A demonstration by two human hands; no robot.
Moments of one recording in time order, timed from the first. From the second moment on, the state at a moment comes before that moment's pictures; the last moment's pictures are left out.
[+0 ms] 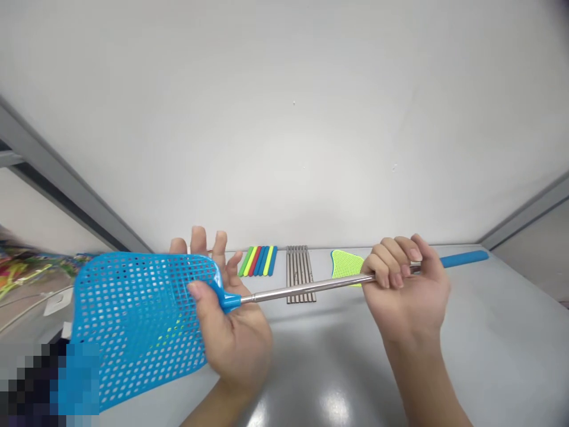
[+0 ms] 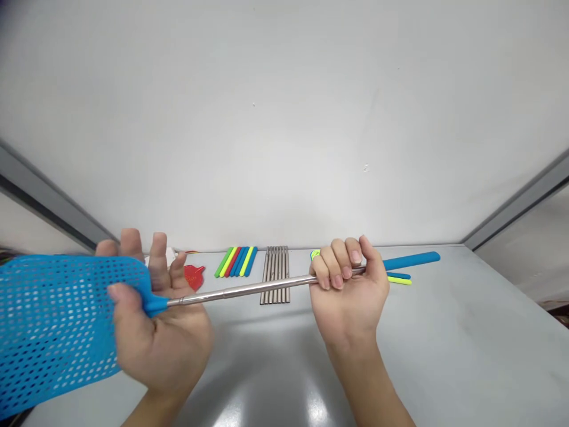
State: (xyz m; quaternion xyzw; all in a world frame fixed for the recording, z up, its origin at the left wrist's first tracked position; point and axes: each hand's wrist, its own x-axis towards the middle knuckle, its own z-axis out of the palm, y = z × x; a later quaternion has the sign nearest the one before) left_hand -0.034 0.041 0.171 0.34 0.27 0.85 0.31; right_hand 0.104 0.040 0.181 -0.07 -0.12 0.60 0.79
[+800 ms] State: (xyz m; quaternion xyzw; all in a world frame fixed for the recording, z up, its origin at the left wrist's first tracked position) left_hand -0.024 0.040 0.148 0.31 0.32 0.75 0.49; right_hand 0.116 0.040 0.179 -0.11 -0.15 0.55 0.81
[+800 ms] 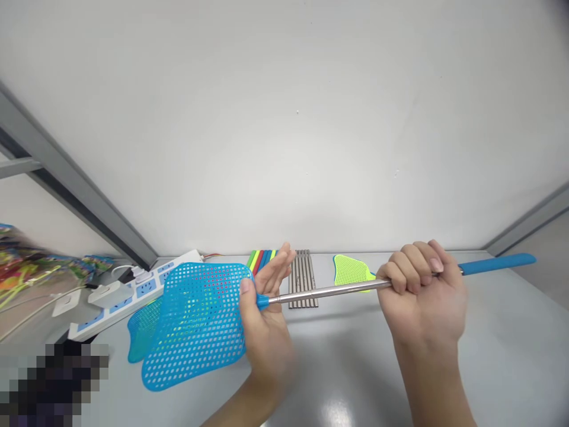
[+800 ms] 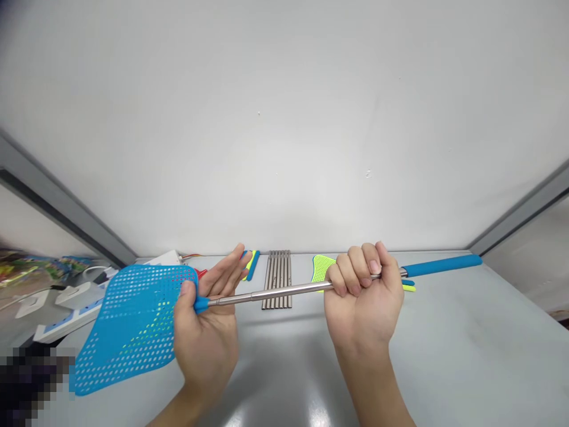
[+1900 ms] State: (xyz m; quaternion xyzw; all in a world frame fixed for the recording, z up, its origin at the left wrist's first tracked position) left_hand -0.011 0.031 0.153 0.25 0.28 0.81 0.45; right_hand 0.092 0.039 0.170 -0.16 -0.09 0.53 0.83
